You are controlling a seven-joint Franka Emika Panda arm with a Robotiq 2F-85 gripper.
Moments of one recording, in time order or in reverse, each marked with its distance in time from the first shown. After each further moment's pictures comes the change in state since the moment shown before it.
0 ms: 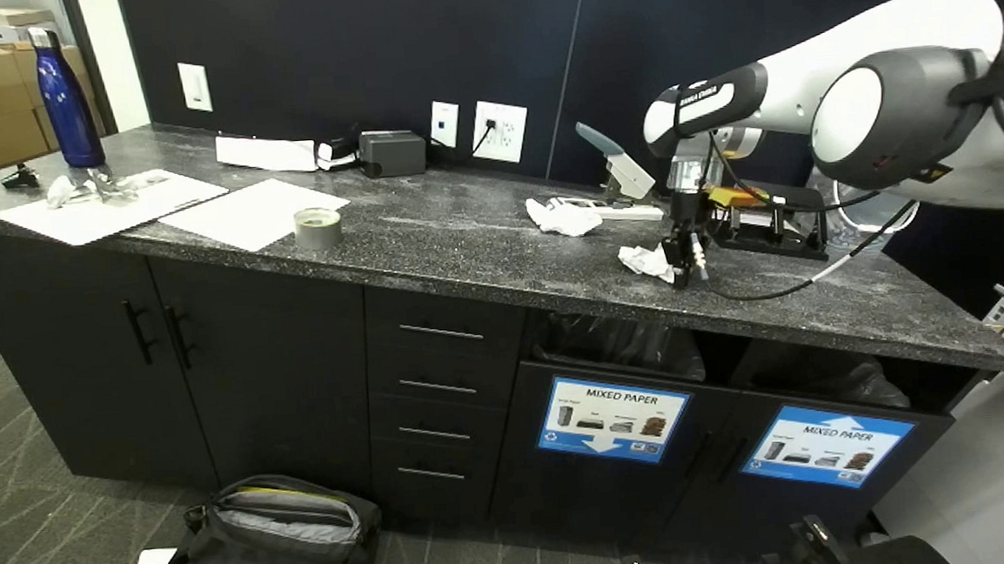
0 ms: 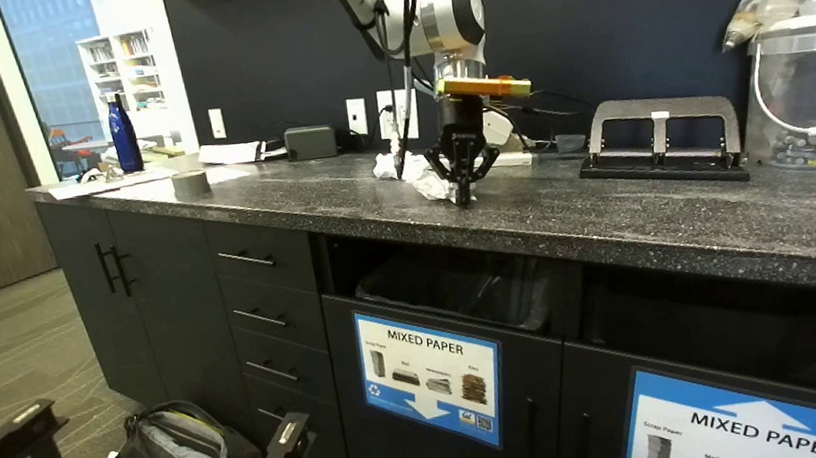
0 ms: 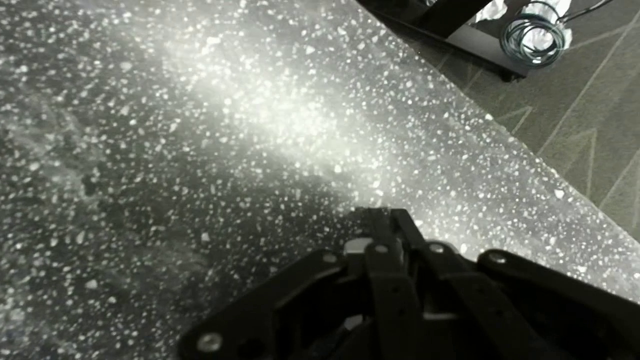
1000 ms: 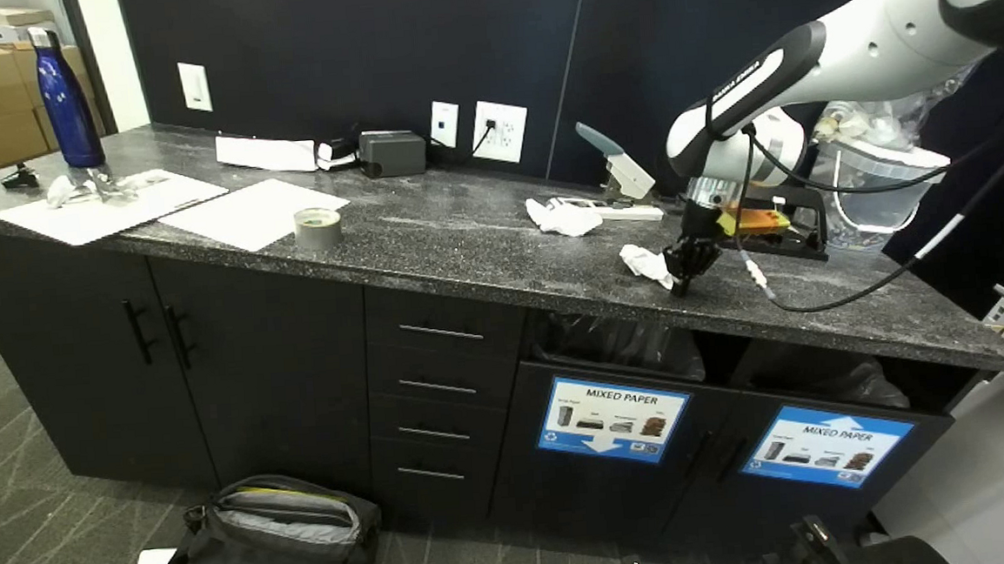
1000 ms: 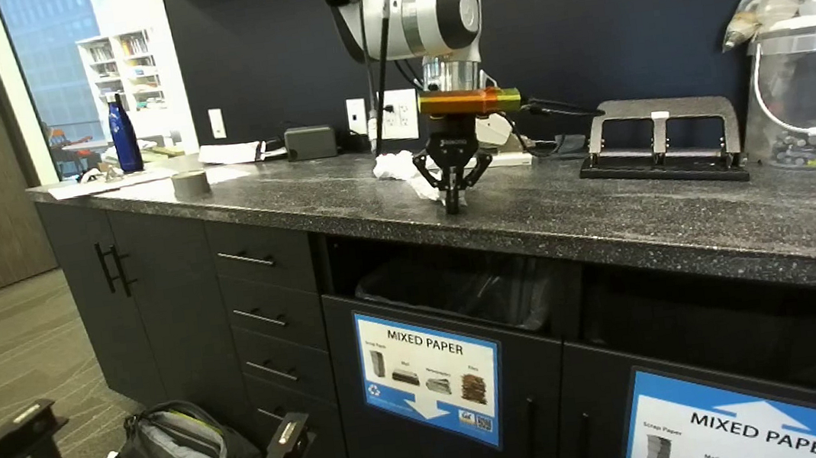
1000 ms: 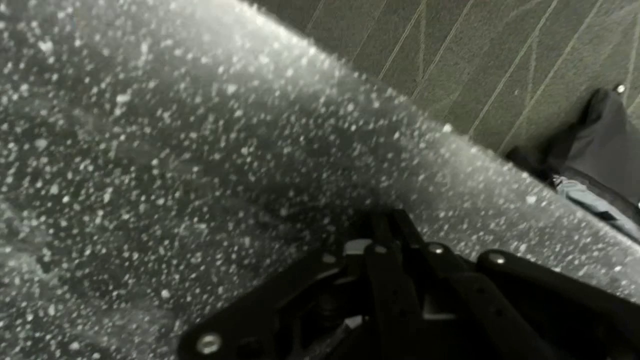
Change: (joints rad) arm -0.029 -0.363 0.009 -0.690 0.094 0.558 0.101
